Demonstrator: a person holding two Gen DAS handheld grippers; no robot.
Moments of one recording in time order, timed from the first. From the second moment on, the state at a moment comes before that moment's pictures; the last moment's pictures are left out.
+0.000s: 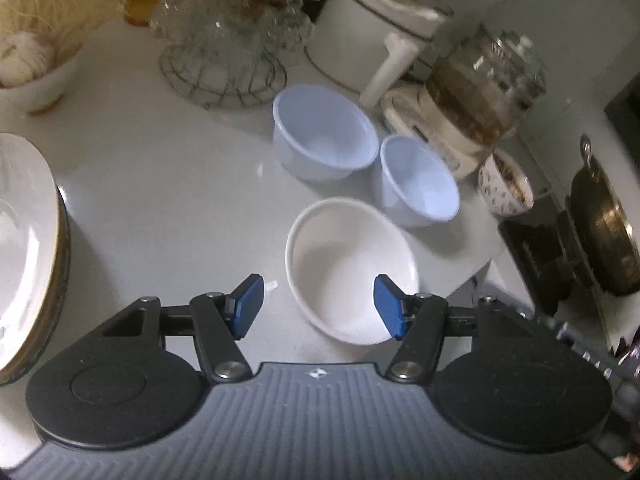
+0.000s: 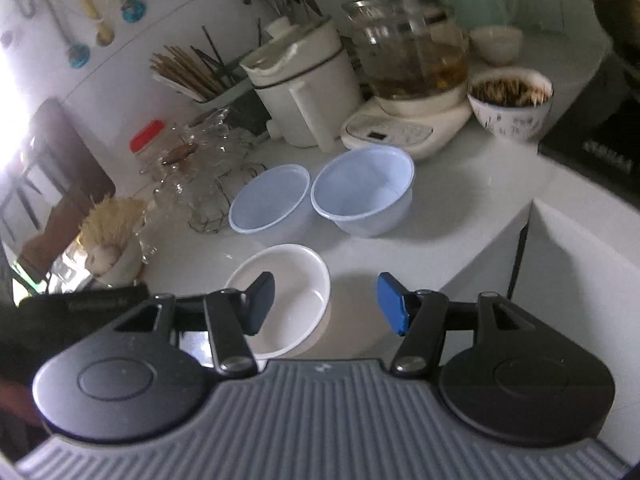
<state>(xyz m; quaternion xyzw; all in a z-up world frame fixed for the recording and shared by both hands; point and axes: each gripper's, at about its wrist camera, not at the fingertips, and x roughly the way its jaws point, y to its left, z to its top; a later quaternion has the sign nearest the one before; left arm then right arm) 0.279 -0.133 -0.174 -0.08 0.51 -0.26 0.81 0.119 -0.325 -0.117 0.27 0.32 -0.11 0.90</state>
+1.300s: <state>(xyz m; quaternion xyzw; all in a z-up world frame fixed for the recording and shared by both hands) 0.306 -0.111 -0.187 -0.12 0.49 -0.21 0.84 0.194 -0.307 -0.153 0.28 0.34 -0.03 0.90</state>
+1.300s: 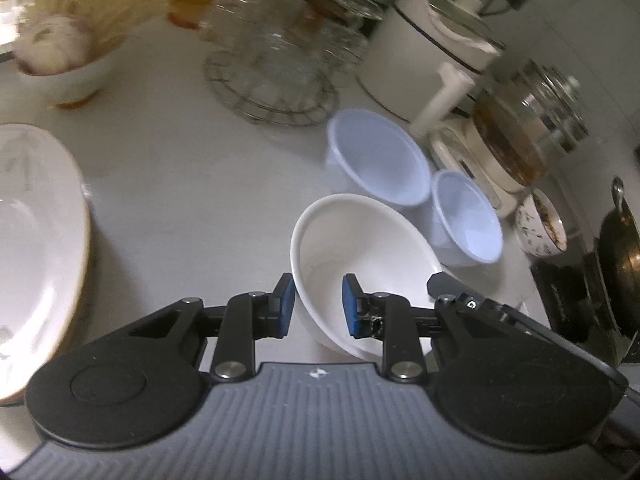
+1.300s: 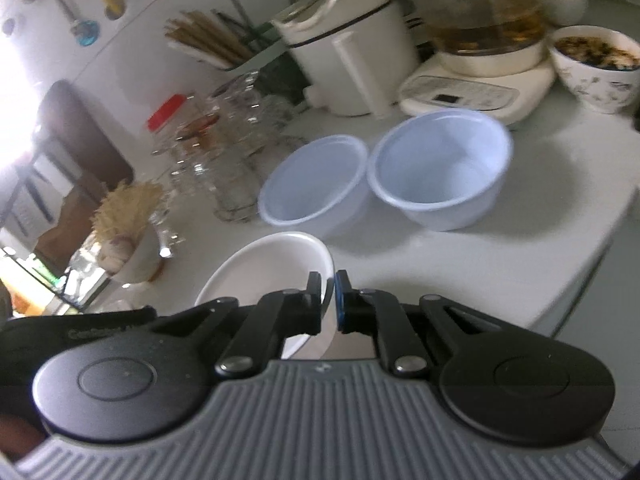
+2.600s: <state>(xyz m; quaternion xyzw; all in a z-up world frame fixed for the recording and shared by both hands) 0.293 -0.081 -0.110 -0.09 0.45 -0.18 0.87 0.210 -0.290 -0.093 0.18 0.31 0.00 0.93</state>
